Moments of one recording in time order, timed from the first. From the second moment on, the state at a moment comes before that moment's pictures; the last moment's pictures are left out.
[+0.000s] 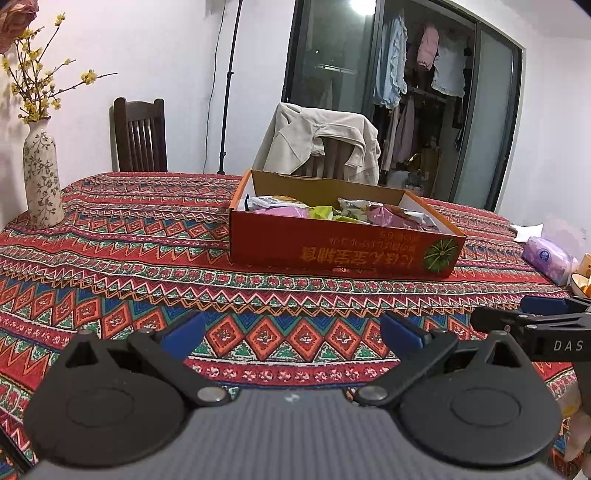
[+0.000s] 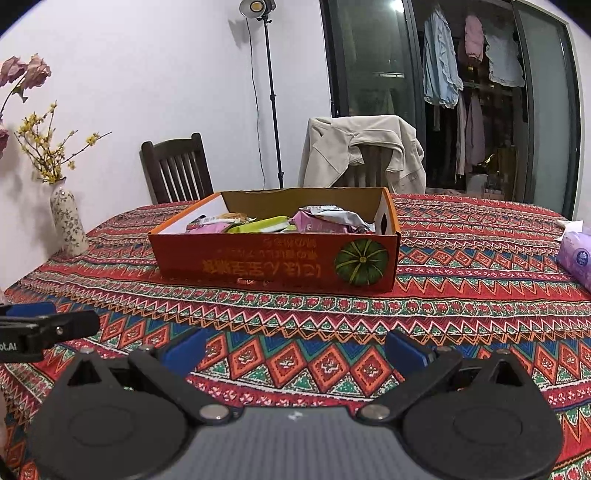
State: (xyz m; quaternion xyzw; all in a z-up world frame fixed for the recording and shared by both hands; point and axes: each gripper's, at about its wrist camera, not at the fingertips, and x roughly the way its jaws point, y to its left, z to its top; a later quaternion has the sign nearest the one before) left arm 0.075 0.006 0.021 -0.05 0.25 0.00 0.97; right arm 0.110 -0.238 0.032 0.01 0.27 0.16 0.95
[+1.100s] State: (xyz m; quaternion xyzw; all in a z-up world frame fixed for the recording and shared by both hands) left arm 0.070 0.004 0.024 -0.05 0.24 -0.01 0.97; right arm 0.103 -0.234 0.036 0.01 0.27 0.16 0.95
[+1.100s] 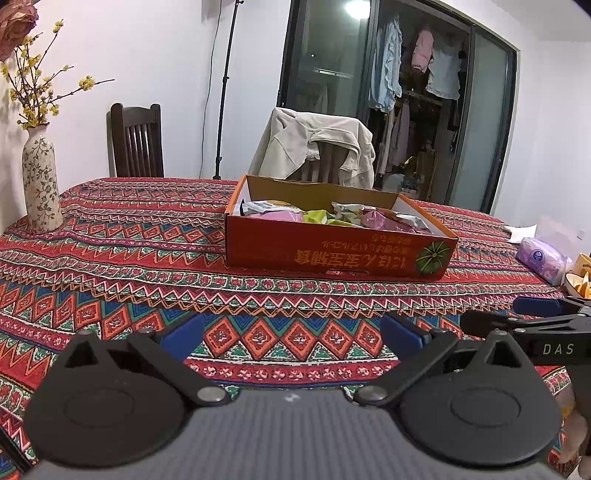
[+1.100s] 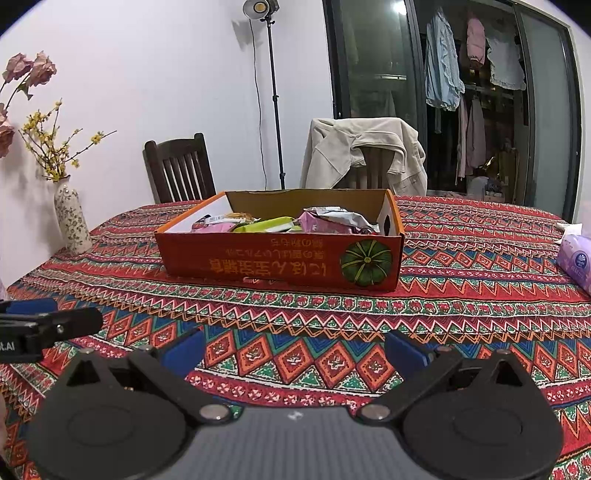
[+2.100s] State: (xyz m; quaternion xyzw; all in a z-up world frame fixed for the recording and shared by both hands) left arm 0.069 0.002 0.024 -0.05 0.24 -0.01 0.97; right arm 0.102 -0.234 0.034 0.01 0.27 0.16 0.95
